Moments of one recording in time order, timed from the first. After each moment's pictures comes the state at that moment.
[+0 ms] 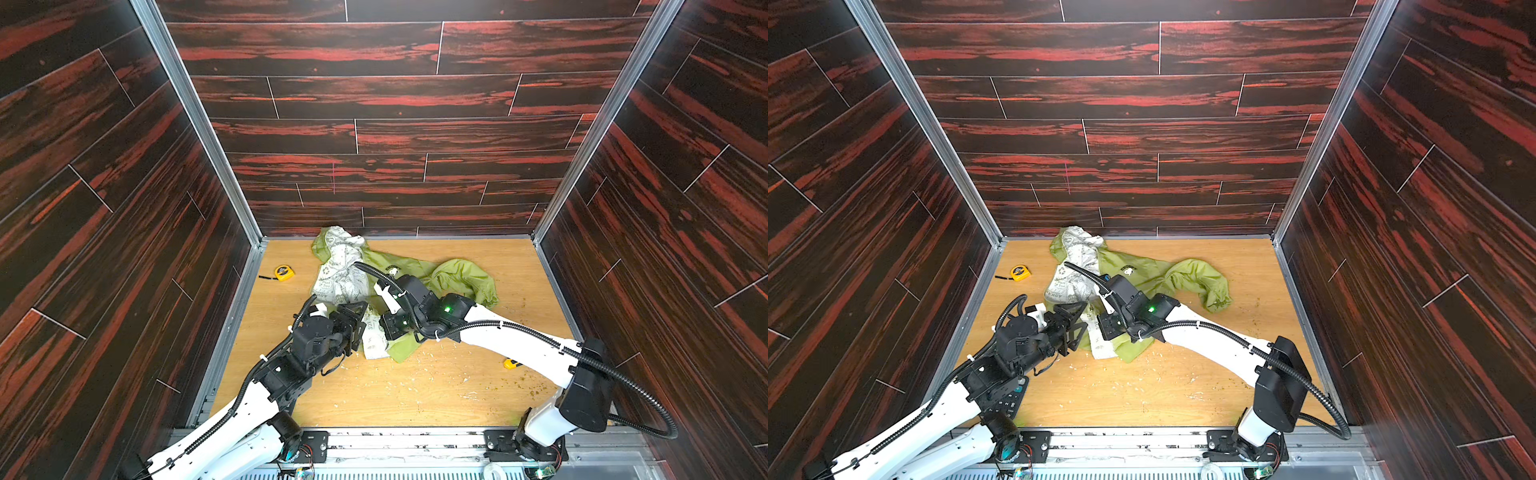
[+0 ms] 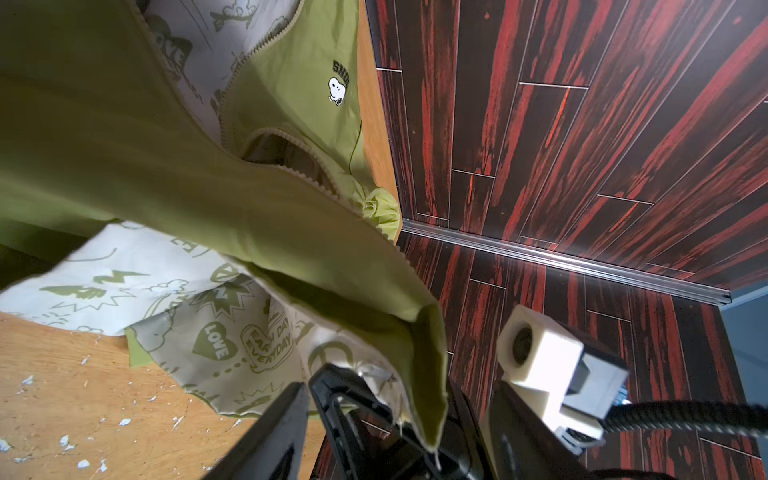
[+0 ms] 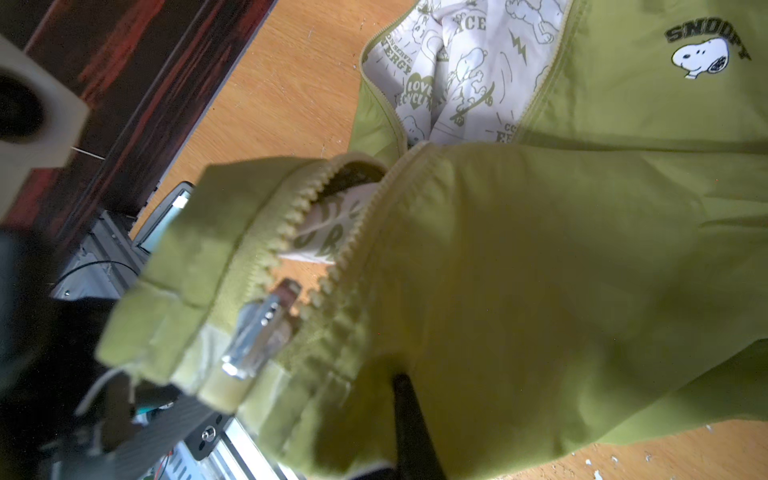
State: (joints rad) left arm -0.69 0.80 0.61 -0.11 -0.07 -1.69; right arm 1.00 1.62 1.40 -0.62 -0.04 0.40
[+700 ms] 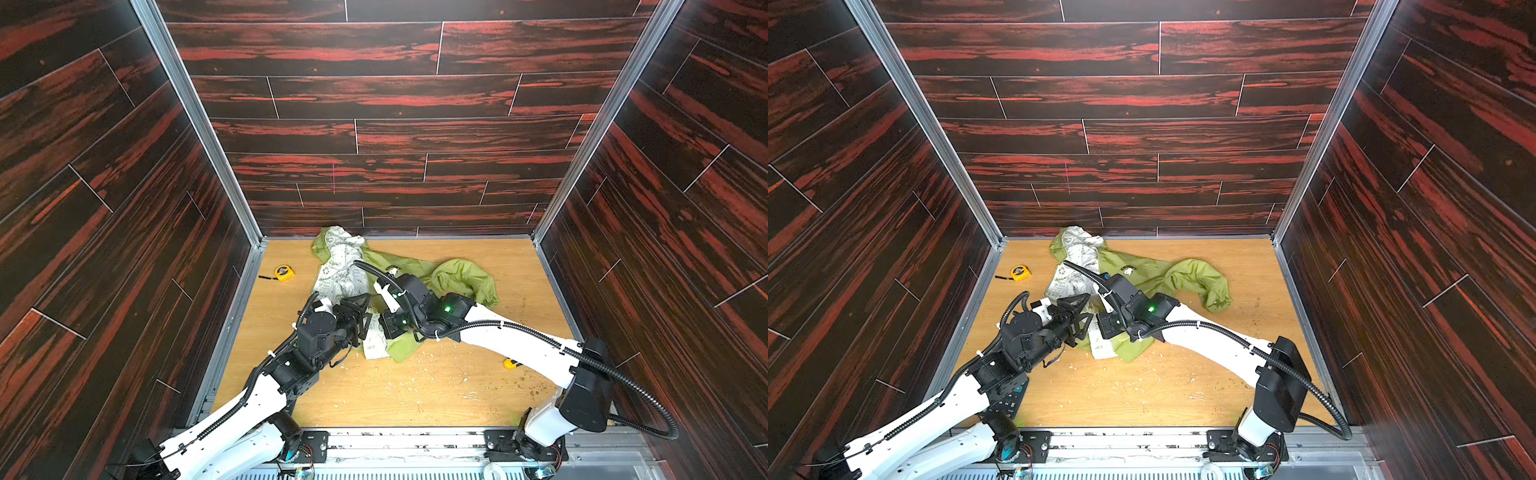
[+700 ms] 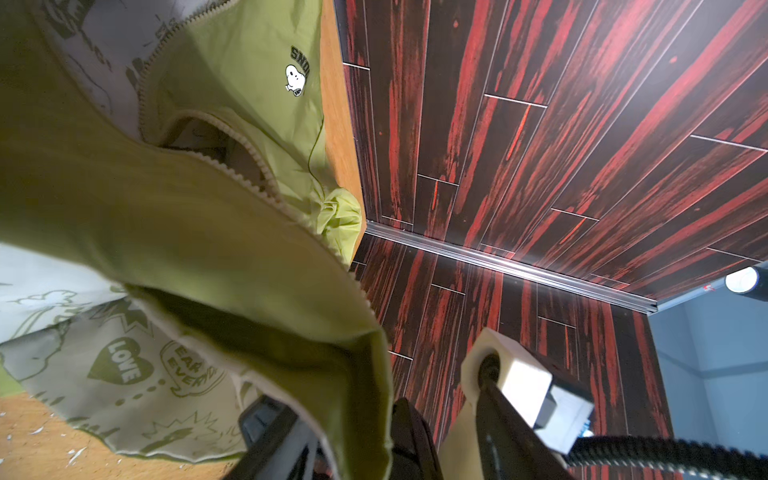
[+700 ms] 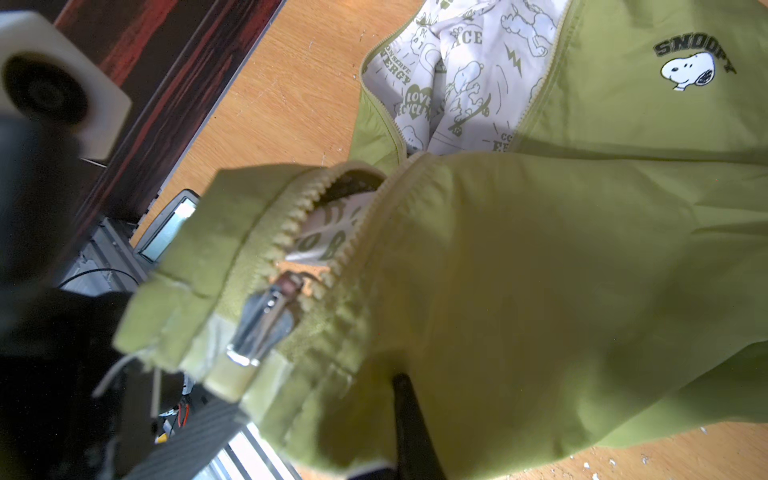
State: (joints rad) left arm -0.69 0.87 0.60 0.07 -0.10 -1.77; right arm 1.00 1.62 1.42 -0.62 -0.03 0.41
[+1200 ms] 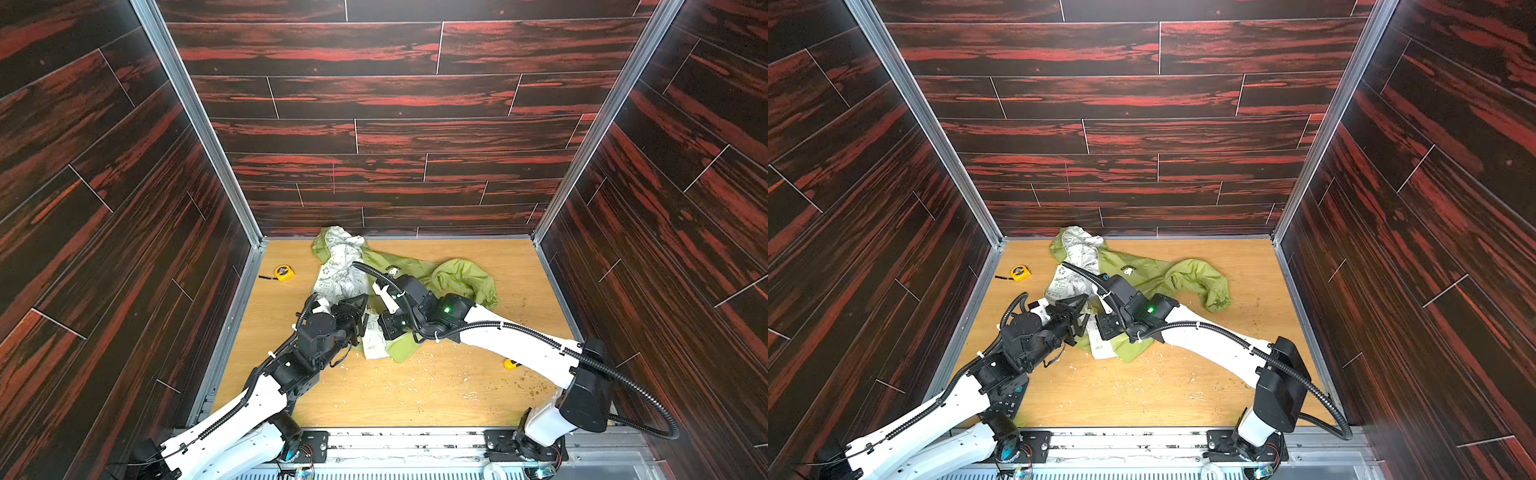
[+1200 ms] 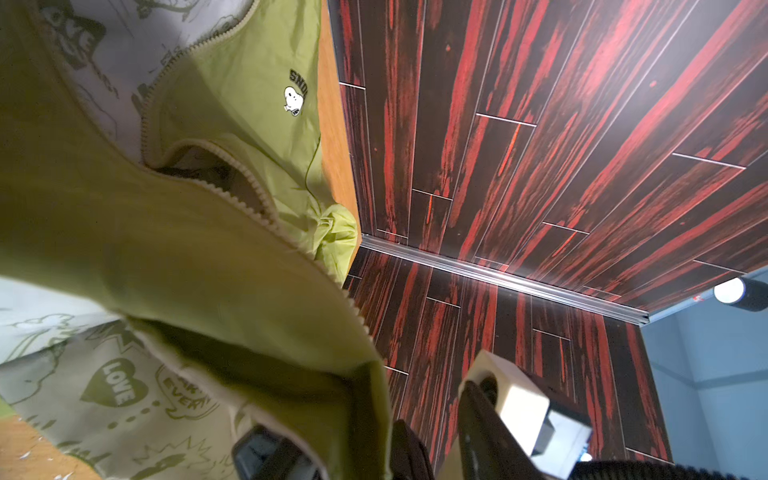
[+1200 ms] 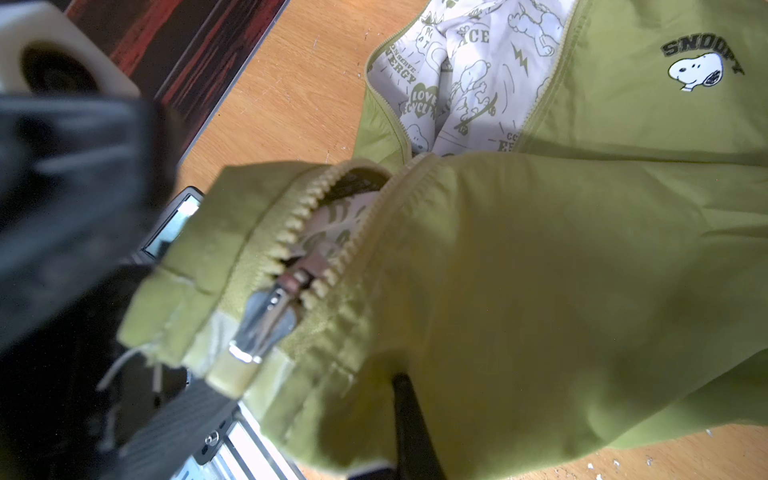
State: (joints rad) left arm -0.69 0.87 0.59 0.10 -0.14 -1.77; right arm 1.01 1.62 1.42 -0.62 -0.03 0.41
